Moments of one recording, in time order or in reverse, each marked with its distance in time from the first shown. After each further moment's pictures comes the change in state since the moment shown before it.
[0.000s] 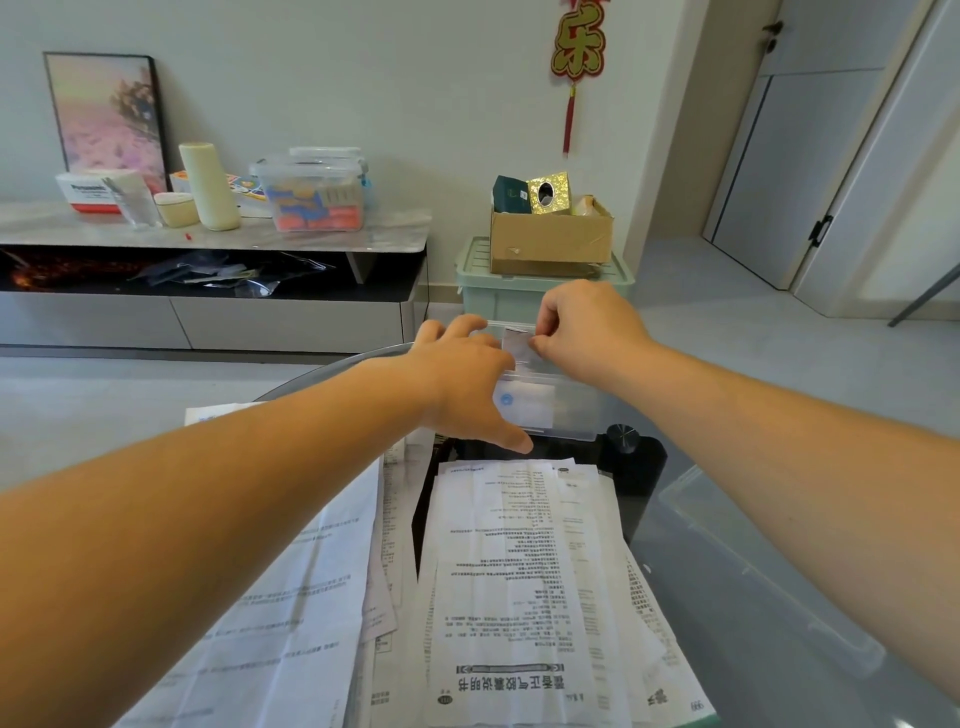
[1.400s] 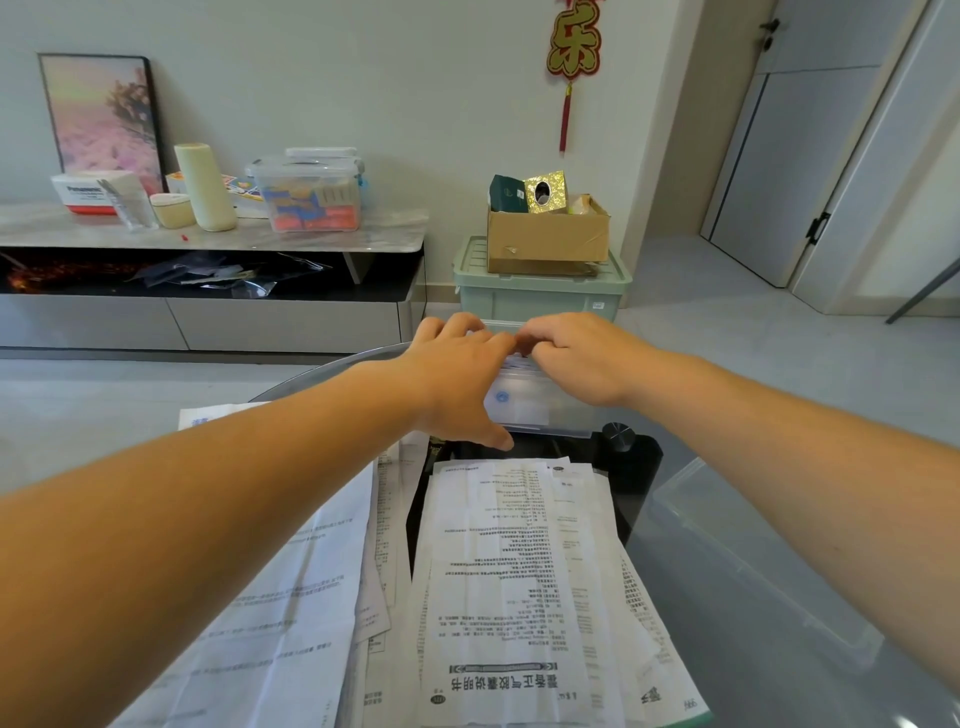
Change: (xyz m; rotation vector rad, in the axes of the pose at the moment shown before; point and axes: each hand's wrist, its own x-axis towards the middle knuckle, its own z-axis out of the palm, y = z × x) left_hand 0.000 -0.001 0.003 -0.023 0.097 0.049; right_hand -0.017 0.011 -0.005 0.108 -0.294 -0.196
